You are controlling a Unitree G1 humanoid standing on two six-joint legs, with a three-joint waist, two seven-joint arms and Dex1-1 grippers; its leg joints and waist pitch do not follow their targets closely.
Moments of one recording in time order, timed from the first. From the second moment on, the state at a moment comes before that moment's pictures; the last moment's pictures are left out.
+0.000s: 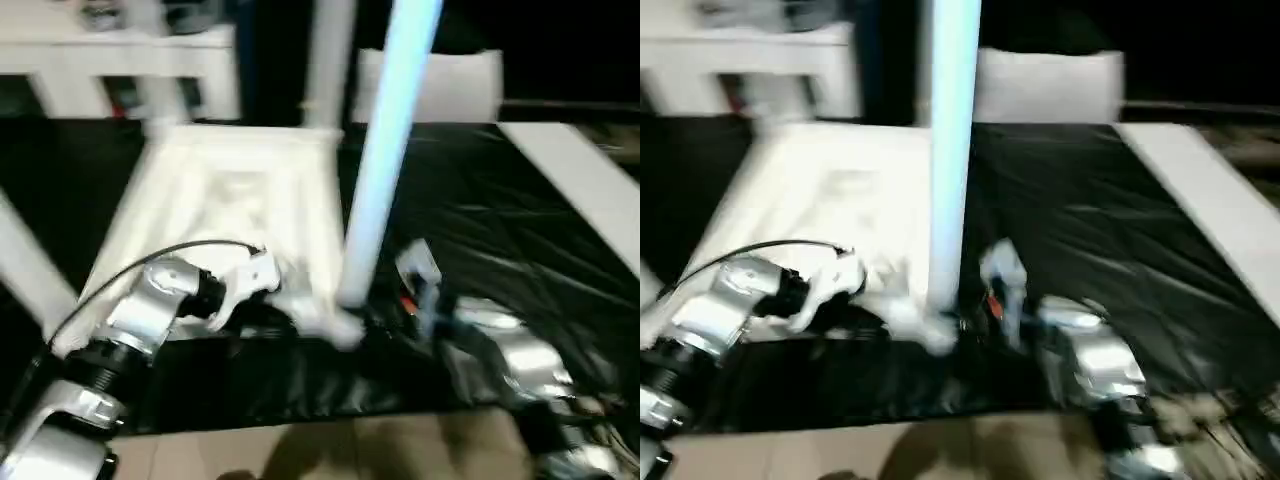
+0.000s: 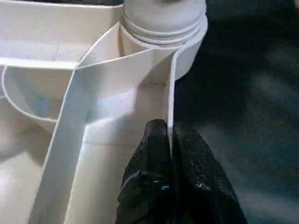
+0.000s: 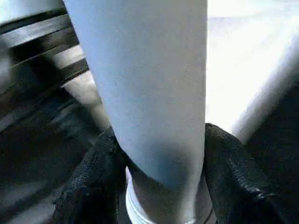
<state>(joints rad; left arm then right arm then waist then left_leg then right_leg) -0.52 0.41 -0.28 0.44 0.05 0.29 -1.16 -0.37 -0.14 0.09 0.34 0.22 0.32 0.80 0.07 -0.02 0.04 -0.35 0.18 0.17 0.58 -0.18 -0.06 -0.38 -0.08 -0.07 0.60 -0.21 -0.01</state>
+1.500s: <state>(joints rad) -0.56 0.51 -0.39 0.47 0.02 0.03 -1.47 -0.41 -0.45 0.20 0.38 0.26 0.16 1.41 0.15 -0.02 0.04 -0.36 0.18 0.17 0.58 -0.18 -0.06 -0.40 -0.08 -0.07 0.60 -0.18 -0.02</state>
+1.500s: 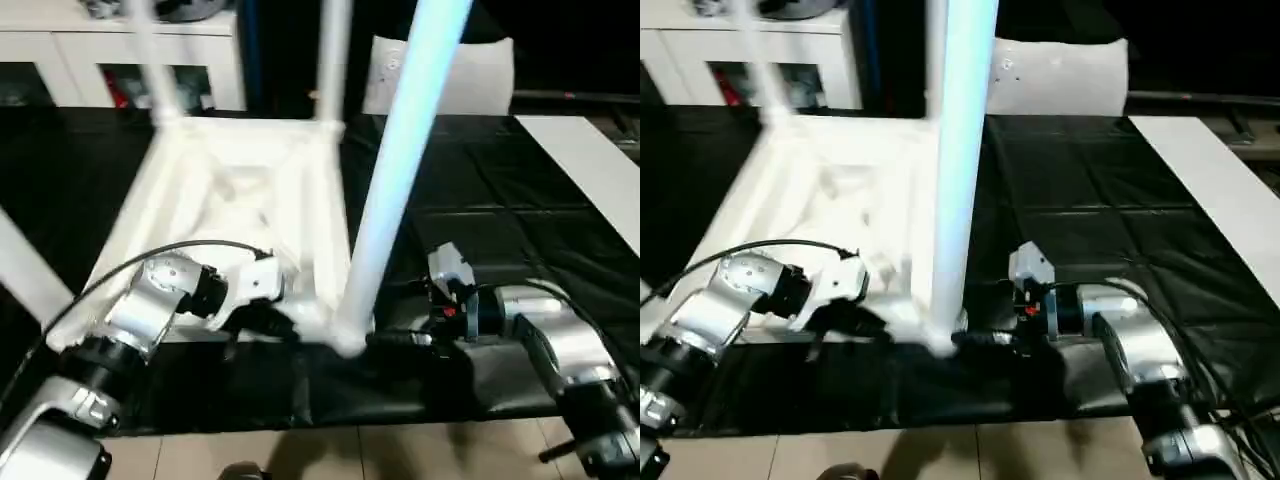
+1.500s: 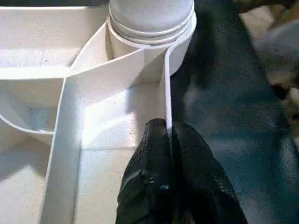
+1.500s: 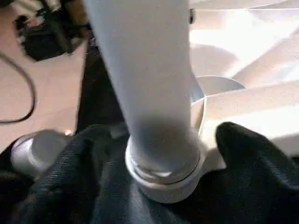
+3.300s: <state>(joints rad) -0.55 0.16 -0.24 0.42 0.13 0.48 -0.79 -0.47 0.01 -0.01 0.46 0.10 0.29 0.44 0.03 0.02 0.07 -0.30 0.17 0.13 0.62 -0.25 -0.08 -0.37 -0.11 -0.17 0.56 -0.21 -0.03</state>
